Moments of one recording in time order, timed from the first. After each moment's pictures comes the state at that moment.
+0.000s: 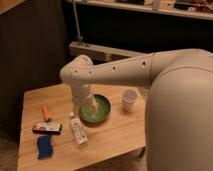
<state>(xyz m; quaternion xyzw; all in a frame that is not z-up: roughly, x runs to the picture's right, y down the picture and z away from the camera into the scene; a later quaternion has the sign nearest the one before) -0.104 0.102 0.703 -0.26 0.23 0.64 0.68</state>
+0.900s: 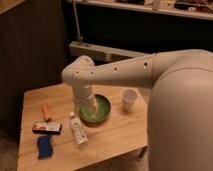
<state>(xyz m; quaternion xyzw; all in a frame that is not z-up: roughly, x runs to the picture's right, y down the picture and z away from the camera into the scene) -0.095 0.100 0.709 -0.26 0.22 0.66 0.67</state>
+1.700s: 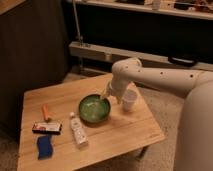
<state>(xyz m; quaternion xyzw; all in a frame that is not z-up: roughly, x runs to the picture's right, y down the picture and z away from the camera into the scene) 0.039 0.054 0.808 -0.30 0.11 0.75 0.58</state>
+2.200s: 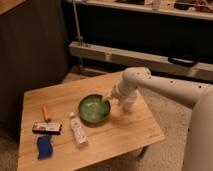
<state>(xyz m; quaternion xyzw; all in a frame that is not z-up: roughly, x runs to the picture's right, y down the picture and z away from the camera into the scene) 0.032 0.063 0.817 -0.33 0.04 0.73 0.59</state>
